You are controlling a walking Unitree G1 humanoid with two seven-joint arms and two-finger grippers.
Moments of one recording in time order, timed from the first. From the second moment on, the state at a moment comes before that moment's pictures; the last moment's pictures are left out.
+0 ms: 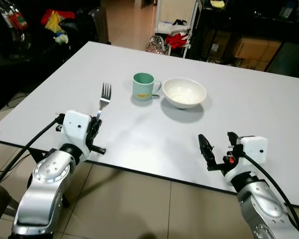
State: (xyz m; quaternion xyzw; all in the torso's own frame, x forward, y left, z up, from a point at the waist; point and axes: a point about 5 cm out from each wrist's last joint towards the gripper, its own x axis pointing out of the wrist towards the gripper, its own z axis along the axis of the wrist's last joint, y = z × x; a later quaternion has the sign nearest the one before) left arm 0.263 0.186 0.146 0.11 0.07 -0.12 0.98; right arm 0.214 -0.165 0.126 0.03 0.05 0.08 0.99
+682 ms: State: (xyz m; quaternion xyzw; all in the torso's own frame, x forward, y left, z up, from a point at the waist) left arm 0.301 0.164 0.128 0.11 0.11 -0.18 0.97; right arm 0.220 -0.172 0.133 0.00 0.07 0.15 0.99
